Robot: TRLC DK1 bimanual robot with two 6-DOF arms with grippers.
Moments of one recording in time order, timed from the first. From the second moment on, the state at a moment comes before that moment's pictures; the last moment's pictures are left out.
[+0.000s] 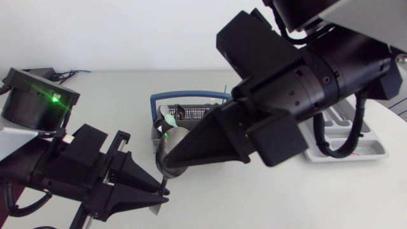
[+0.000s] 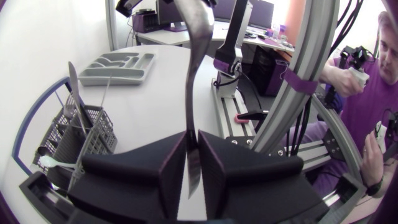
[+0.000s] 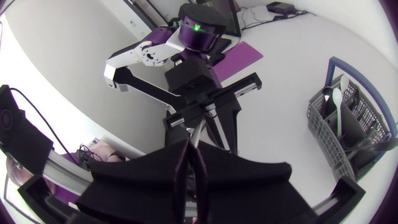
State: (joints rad) left arm -0.53 0.97 0.74 -0.68 0.88 0.72; right arm 0.80 1.31 1.28 -0.77 -0.88 0.04
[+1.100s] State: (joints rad) left arm -0.49 1.04 0.78 -0.51 0.92 0.56; right arm 0.81 1.05 0.92 -0.41 -0.58 -0.02
